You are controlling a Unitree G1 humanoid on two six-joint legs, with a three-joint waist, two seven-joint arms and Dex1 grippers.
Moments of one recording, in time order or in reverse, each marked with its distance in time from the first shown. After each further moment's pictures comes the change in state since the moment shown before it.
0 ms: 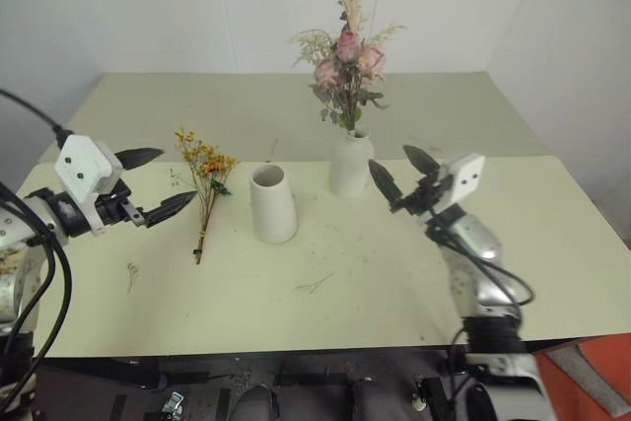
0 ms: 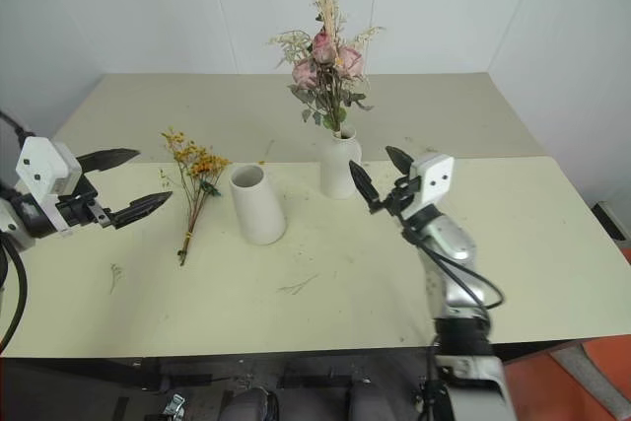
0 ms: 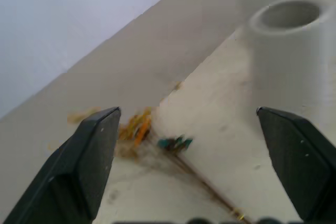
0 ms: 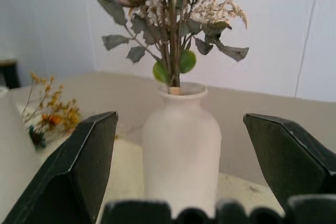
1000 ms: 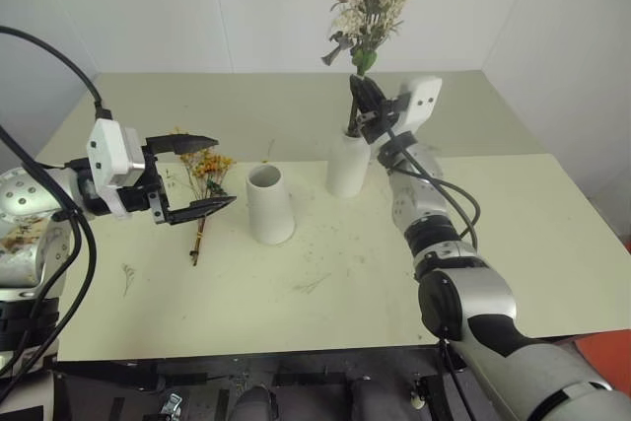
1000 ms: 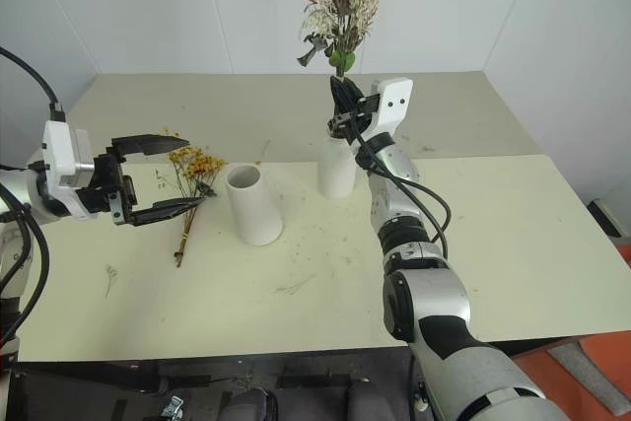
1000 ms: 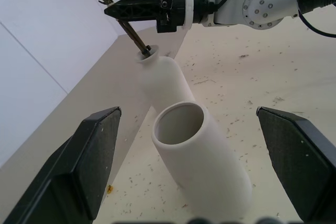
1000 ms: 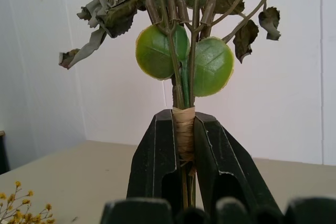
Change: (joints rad) left arm -0.237 -0.013 -0.162 0.101 -0.173 -0.259 -0.435; right arm -0.699 0.246 -0.121 1.064 -0.108 -0.610 -0.038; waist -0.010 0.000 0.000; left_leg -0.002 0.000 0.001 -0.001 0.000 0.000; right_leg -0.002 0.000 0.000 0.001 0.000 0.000
